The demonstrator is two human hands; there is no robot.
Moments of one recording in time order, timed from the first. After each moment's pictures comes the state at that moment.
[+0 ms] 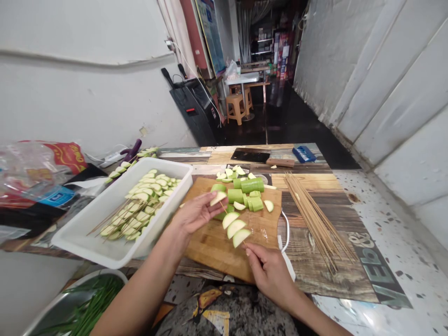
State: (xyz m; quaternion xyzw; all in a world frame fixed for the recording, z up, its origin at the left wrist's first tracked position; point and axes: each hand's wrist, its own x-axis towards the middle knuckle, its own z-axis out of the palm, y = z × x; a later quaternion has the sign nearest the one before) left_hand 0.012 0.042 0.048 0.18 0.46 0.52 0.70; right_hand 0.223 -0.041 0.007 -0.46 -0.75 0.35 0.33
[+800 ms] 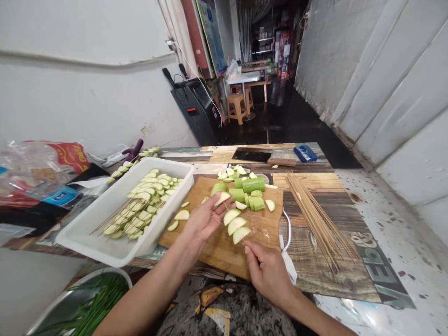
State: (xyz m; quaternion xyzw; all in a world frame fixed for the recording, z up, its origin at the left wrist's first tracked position) left_hand 0.044 0.035 0.046 0.08 0.44 0.62 0.64; right_hand 0.215 -0.041 0.007 -0.45 -0.77 0.31 0.34
